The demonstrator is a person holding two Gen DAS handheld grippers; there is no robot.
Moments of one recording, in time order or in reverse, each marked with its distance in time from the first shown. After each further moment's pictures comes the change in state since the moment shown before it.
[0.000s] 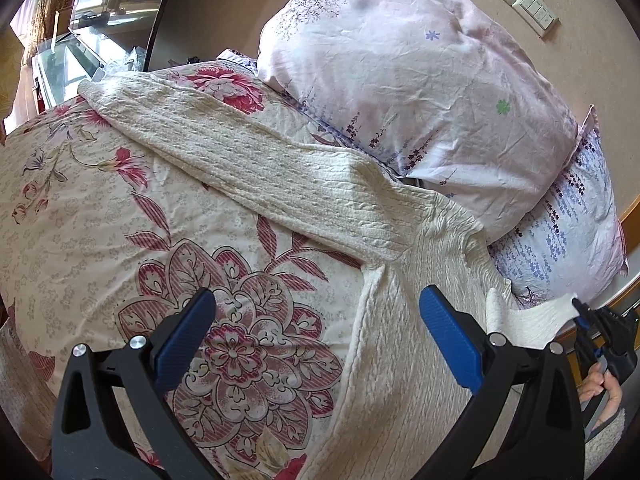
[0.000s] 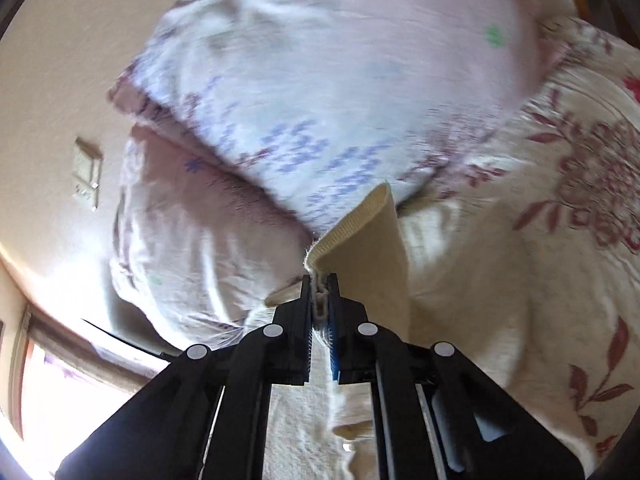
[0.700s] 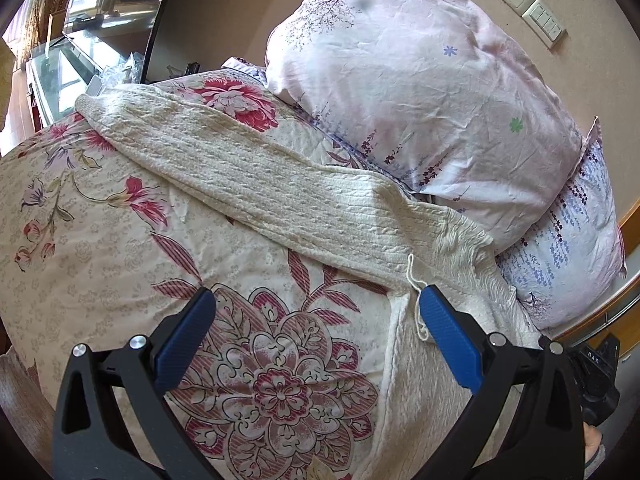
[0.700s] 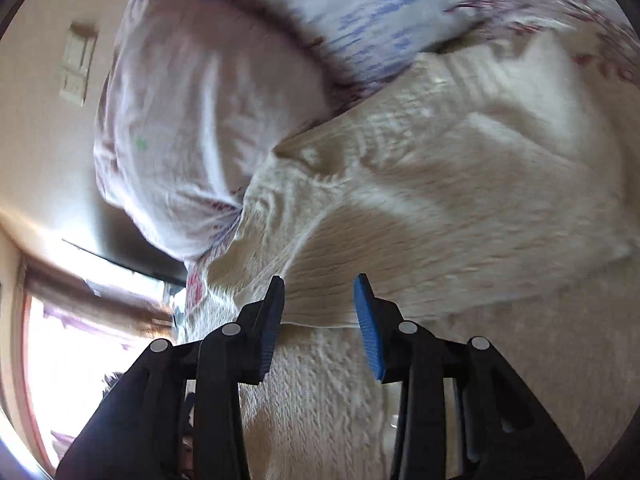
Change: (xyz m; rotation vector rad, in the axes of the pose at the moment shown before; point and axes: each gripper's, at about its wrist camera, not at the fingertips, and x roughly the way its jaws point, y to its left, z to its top) left arm 0.005 0.027 0.026 0.018 0.009 -0.013; right arm 0.024 -0.006 -0.101 0.081 0.238 -0.054
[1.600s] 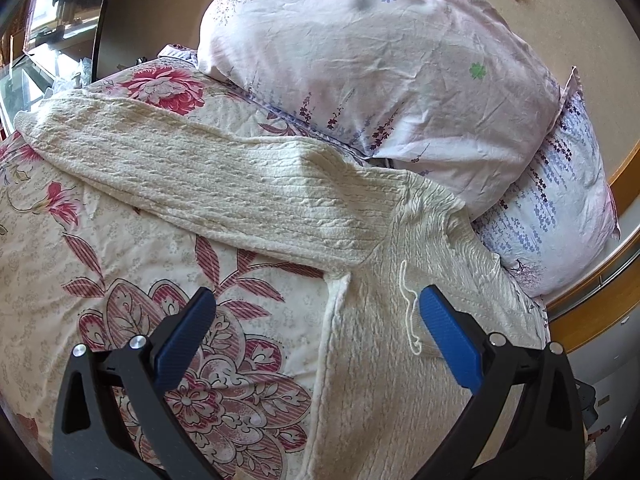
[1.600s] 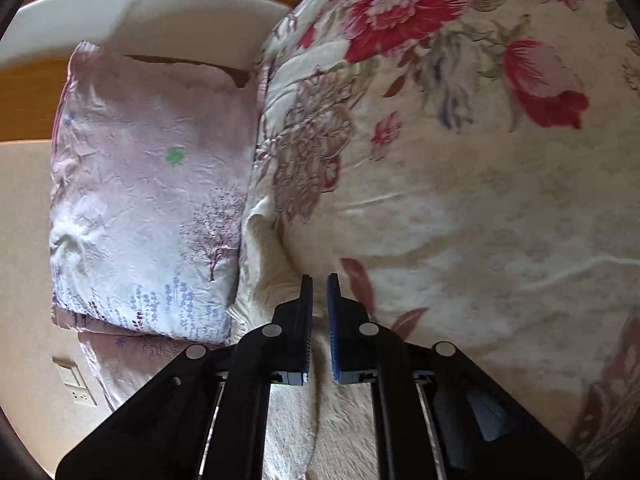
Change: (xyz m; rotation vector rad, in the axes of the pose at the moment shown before) left arm 0.031 -0.055 -0.008 0.107 0.074 -0.063; right arm -0.120 -0.176 0.000 0.686 -0.554 -0.054
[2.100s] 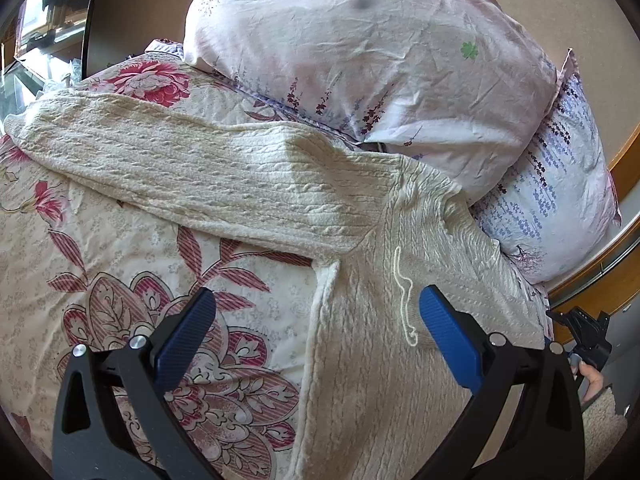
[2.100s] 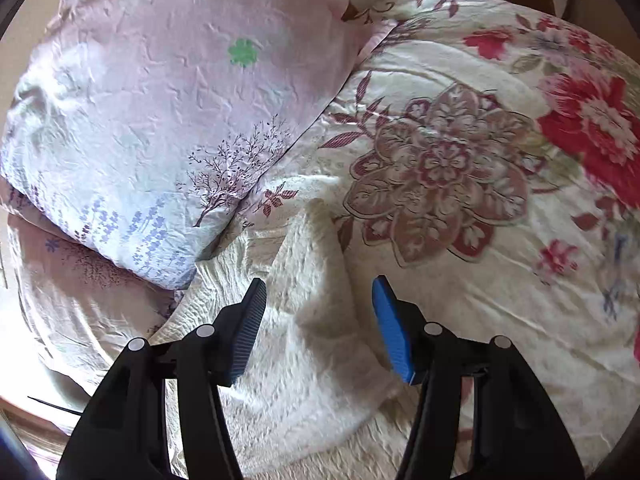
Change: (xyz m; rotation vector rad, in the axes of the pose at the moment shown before) left arm 0.006 -0.007 -0.007 0.025 0.031 0.006; right arm 0.083 0.101 0.016 -0.527 0.173 -0.199
